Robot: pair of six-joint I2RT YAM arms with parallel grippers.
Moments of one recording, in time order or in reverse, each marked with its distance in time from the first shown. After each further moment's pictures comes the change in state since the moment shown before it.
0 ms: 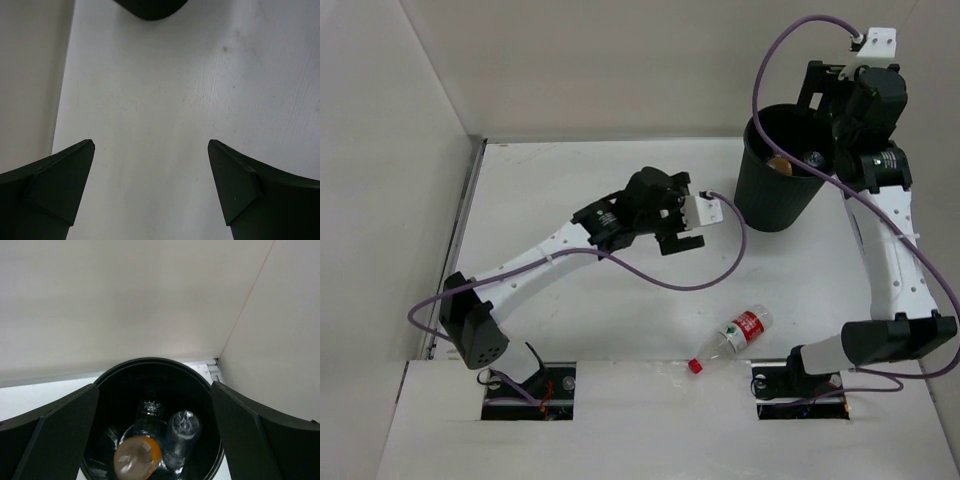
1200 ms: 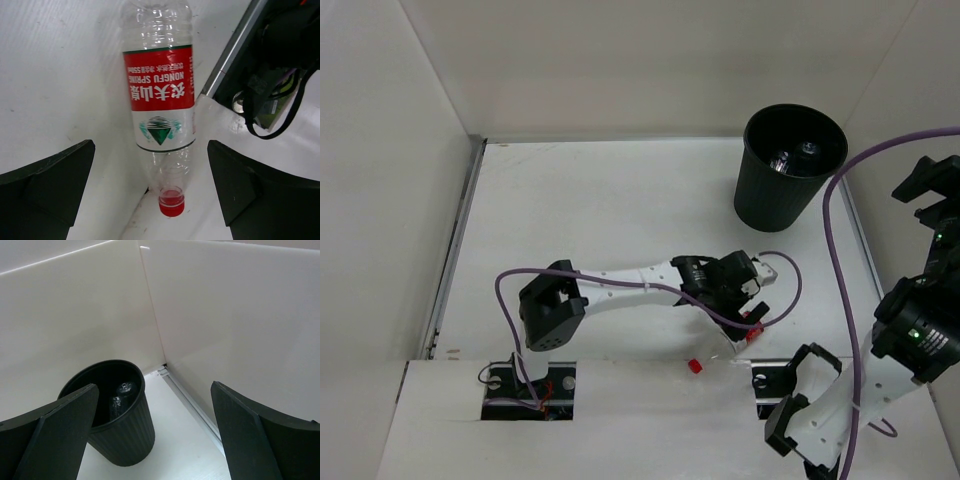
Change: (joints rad) left arm -0.393 0.419 0.119 -0.093 0.027 -0.956; right arm -0.798 -0.694 -0.137 -0.329 -0.465 0.267
